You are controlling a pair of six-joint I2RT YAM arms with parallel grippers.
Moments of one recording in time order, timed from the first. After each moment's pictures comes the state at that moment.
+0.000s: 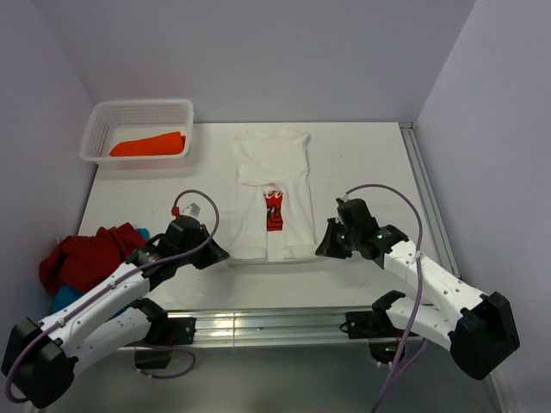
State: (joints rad) left arm -0.63 0.86 0.51 -0.42 0.05 -1.01; right arm 0.51 0.98 0.60 -0.56 -0.17 0.69
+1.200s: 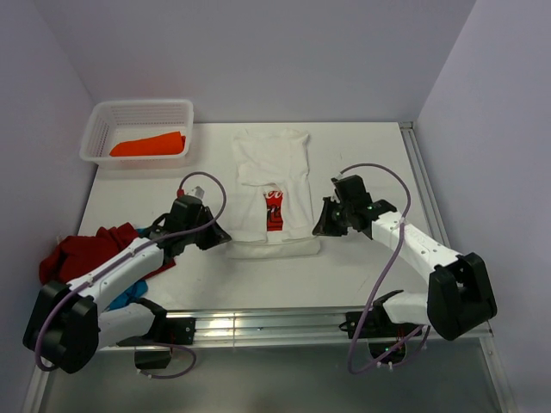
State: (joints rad) left arm -0.49 1.13 0.60 -0.26 0.14 -0.88; right arm 0.39 1.26 0.77 -0.48 -0.24 0.57
